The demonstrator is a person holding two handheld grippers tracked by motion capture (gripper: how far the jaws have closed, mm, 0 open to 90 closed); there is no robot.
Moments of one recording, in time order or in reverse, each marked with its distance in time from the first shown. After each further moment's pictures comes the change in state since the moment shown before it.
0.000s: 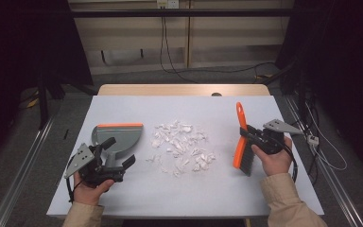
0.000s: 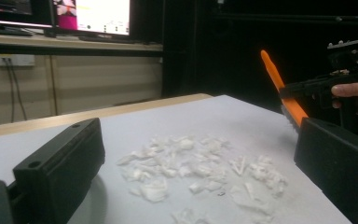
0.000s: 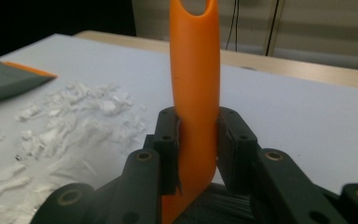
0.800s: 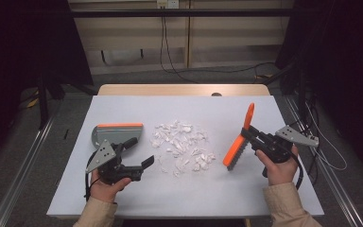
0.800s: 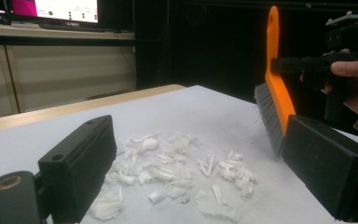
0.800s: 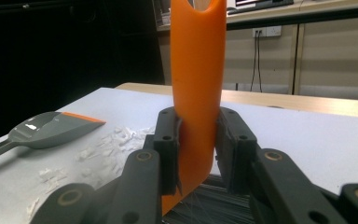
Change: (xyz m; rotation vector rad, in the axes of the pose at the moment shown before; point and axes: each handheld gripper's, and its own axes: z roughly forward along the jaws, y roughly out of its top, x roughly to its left) left arm -0.022 -0.001 0.034 0.049 -0.106 -0.004; right arm 0.013 0.001 -0.026 -0.188 0.108 0.061
